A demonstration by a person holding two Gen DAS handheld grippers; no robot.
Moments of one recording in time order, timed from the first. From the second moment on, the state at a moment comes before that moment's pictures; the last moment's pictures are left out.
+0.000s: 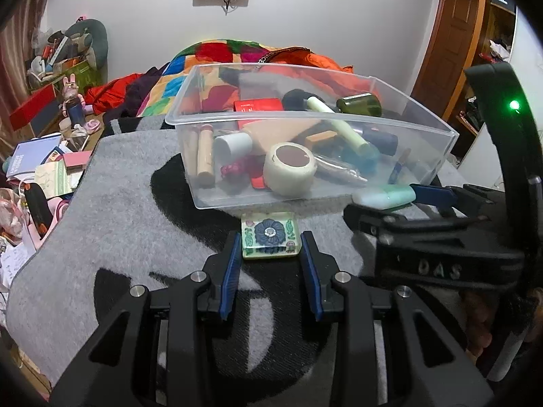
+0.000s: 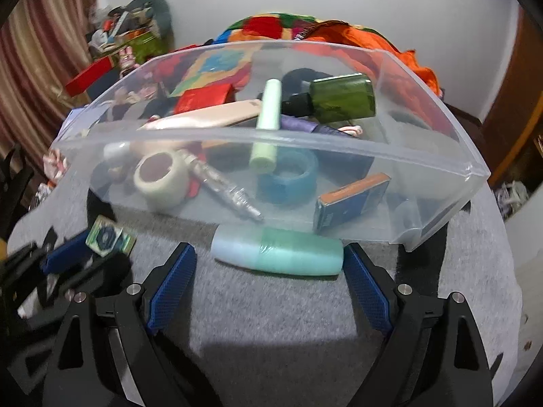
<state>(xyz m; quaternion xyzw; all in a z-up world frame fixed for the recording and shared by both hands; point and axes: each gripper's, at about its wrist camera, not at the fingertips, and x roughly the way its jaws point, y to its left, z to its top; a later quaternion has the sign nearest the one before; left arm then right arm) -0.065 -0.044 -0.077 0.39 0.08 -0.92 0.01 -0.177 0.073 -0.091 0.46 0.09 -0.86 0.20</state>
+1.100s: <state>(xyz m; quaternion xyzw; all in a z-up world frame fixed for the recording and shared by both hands) -0.078 -0.038 0.020 0.31 0.09 -0.95 0.00 -0.142 0.148 -0.010 0.34 -0.01 -0.90 0.26</state>
